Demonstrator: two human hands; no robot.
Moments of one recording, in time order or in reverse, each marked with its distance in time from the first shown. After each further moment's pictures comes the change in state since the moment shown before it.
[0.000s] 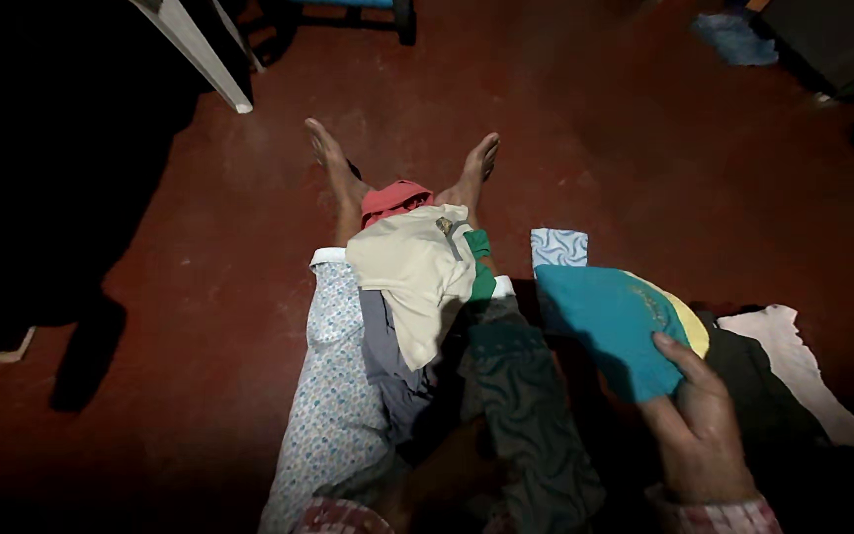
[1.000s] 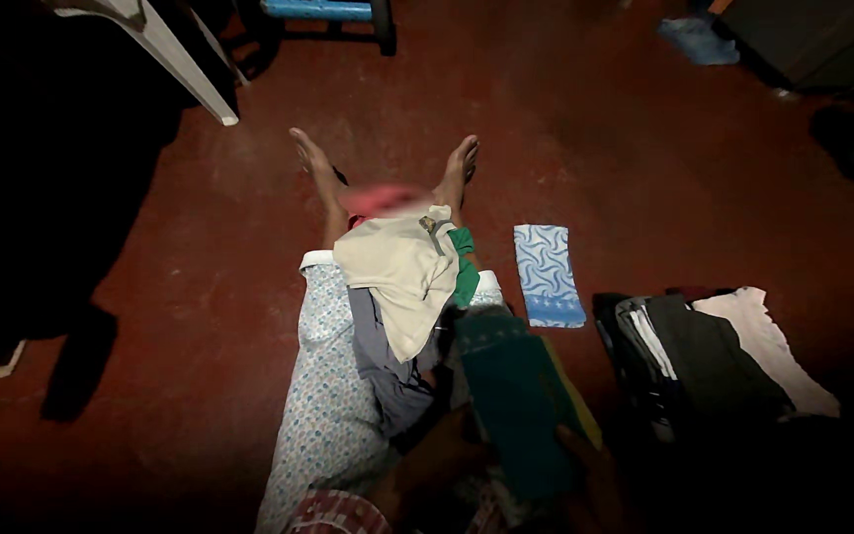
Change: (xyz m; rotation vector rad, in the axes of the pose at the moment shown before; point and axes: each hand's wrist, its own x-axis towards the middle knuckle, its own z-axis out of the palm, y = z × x) left_hand -0.002 -0.005 0.001 0.015 0.015 0.041; right_hand -0.107 0.065 -0.041 -0.250 0.181 0.349
